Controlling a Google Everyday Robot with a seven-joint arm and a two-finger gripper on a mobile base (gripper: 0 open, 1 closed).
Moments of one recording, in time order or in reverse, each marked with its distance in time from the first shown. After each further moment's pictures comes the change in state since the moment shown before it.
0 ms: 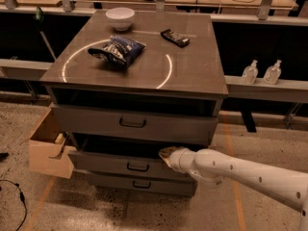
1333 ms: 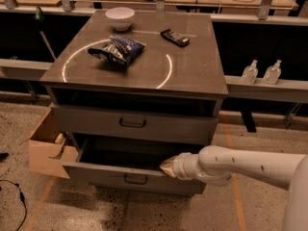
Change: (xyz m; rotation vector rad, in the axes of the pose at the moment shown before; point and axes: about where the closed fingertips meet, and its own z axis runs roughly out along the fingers) arm 0.019 0.042 -0.035 -0.192 0.136 0.043
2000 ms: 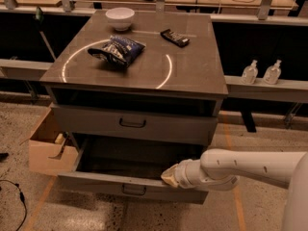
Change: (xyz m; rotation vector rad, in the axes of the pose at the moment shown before) arm 0.016 0.038 -0.018 -0.093 0.069 0.019
